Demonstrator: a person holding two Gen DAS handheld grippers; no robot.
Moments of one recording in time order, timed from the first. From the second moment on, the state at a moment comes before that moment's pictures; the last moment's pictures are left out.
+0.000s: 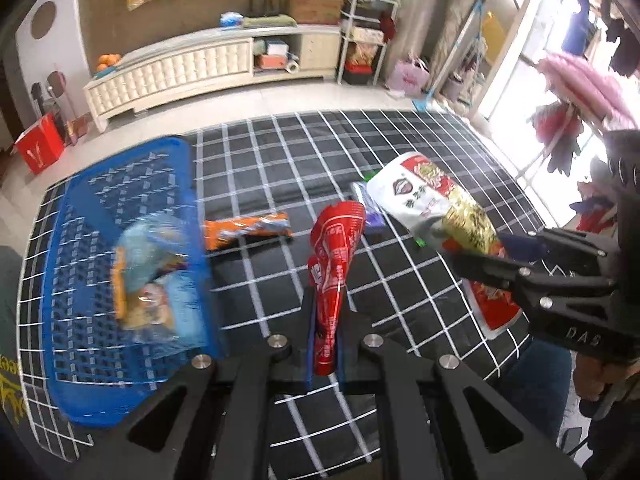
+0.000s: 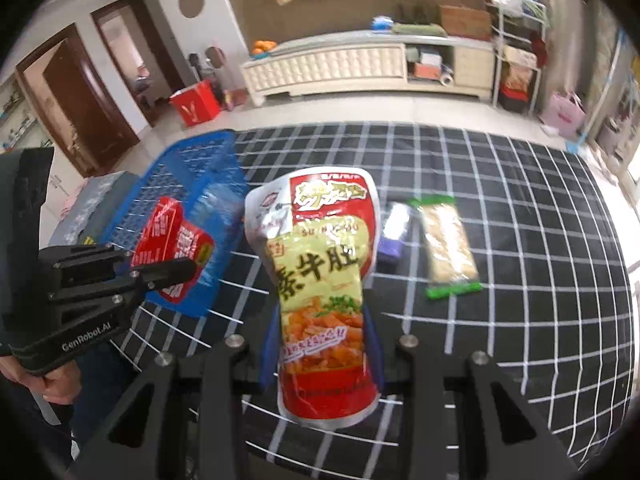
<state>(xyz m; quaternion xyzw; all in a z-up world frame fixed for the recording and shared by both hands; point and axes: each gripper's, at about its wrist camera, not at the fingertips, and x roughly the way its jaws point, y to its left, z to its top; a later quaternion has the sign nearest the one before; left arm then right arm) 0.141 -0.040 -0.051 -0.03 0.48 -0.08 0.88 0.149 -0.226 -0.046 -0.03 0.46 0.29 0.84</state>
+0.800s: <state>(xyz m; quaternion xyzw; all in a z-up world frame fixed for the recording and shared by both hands) 0.114 0.104 -0.079 -0.07 0.51 0.01 0.86 0.140 -0.079 -0.045 -0.06 0.45 0.36 0.81</state>
